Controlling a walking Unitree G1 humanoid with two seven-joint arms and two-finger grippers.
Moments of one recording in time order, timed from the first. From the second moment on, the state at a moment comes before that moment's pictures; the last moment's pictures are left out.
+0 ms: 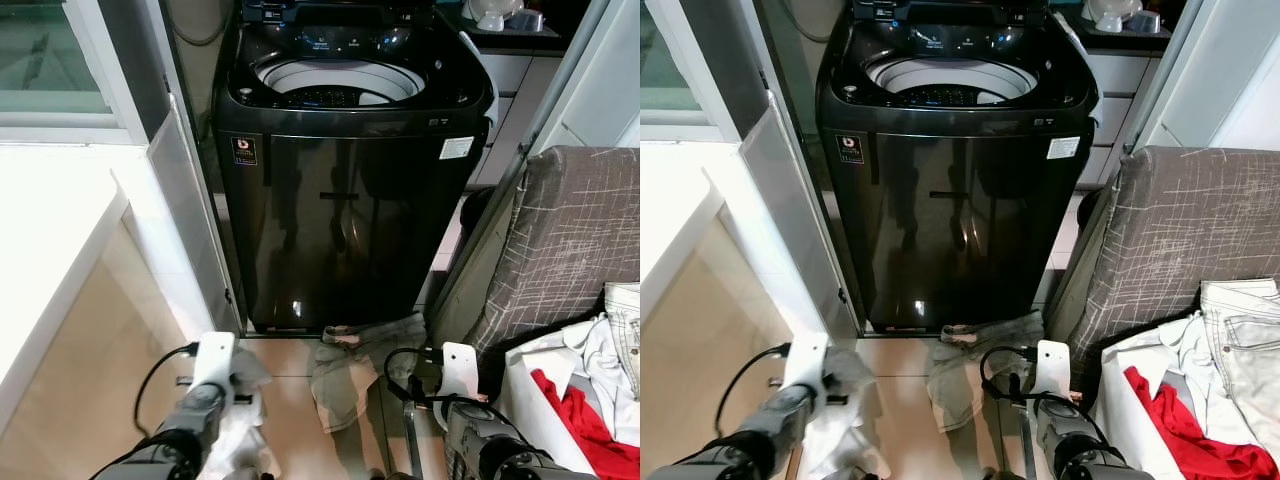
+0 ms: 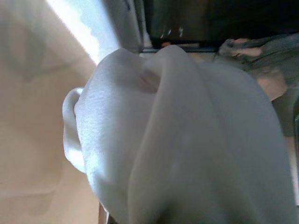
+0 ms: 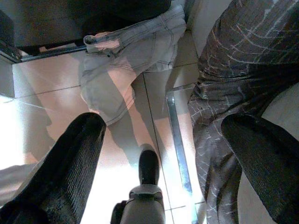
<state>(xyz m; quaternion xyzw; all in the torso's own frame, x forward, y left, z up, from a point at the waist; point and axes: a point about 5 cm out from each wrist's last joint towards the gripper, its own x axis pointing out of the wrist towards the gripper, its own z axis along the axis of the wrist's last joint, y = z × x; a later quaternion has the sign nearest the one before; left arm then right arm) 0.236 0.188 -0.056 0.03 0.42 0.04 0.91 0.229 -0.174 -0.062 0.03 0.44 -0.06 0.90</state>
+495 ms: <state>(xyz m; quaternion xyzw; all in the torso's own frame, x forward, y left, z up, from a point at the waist) 0.225 0.195 -0.062 0.05 0.43 0.04 0.90 0.242 -0.177 -0.053 0.04 0.42 -0.08 0.90</state>
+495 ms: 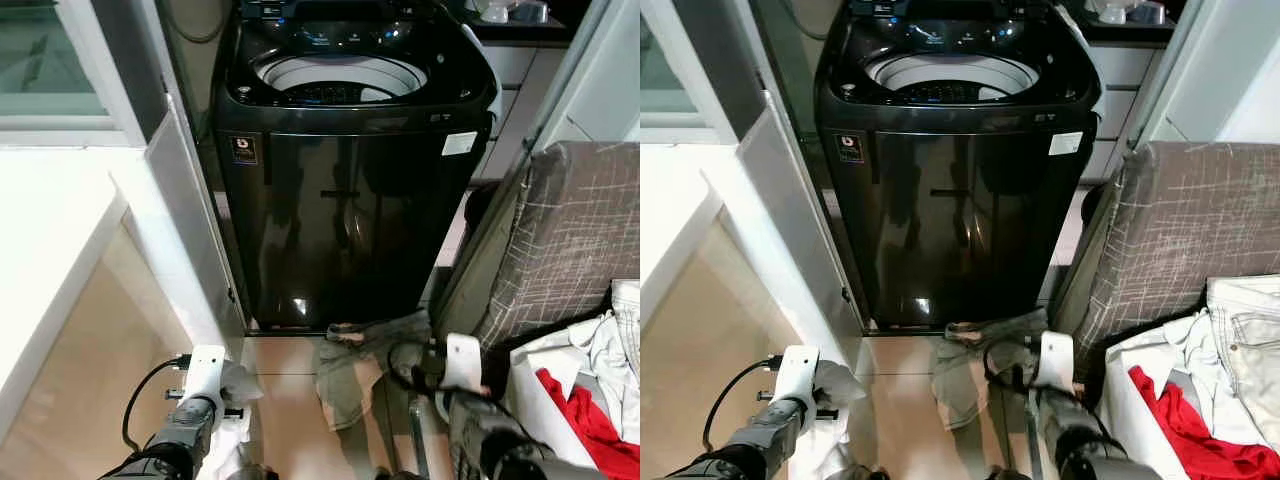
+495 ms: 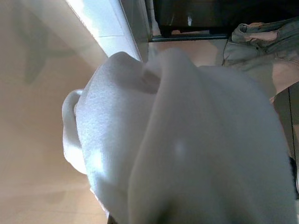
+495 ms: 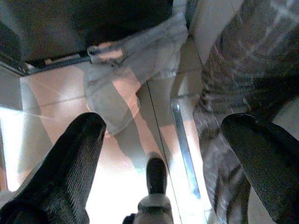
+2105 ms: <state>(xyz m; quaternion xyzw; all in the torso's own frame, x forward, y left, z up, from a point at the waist) 0.239 0.182 -0.054 0.06 0.40 0.01 0.91 0.266 -0.154 -0.037 0.04 0.38 -0.02 0.92</state>
